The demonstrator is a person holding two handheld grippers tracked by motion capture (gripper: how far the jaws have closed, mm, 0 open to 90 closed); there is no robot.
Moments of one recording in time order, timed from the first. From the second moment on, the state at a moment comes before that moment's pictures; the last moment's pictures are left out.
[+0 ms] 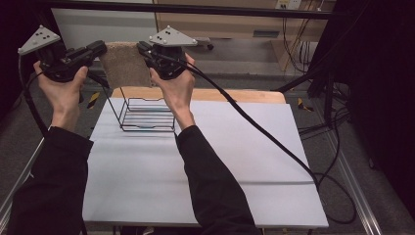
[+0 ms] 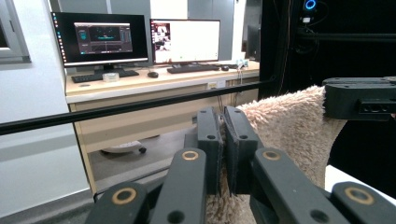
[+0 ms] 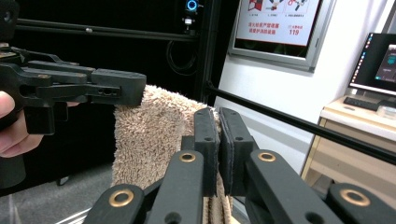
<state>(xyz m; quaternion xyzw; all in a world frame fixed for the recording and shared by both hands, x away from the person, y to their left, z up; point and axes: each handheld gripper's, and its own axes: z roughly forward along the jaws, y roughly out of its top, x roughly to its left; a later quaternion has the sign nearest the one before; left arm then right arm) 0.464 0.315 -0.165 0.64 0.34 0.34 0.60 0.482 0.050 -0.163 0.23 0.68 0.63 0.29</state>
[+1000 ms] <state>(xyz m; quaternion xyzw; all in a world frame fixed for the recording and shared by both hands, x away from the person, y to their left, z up) 0.510 0.311 -0.158 0.64 0.35 0.36 0.58 0.528 0.059 -0.157 0.24 0.68 0.62 0.31</state>
